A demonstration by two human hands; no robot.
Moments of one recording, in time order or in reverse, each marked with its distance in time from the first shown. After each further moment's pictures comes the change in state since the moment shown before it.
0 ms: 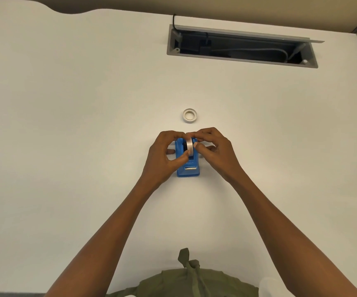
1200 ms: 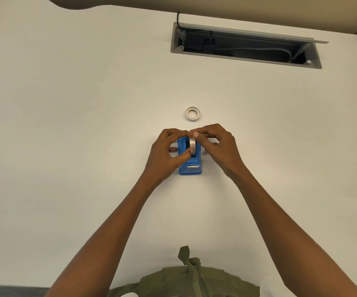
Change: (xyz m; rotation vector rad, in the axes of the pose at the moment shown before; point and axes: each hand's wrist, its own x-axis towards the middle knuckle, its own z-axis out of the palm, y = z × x) left_hand 0.002 -0.010 -0.001 -0.011 -0.007 0.016; right_hand 0.005 -0.006 0.001 -0.009 0.070 0.070
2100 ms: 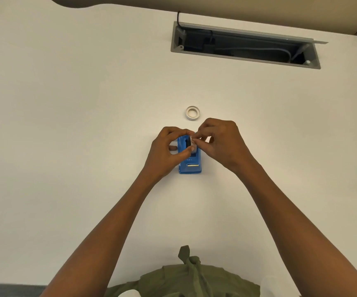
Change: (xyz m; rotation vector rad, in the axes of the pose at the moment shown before) left_hand 0.002 0.004 -0.002 0.015 -0.017 0.022; right_hand 0.000 -0.036 -0.016 -0.534 -0.141 -0.397
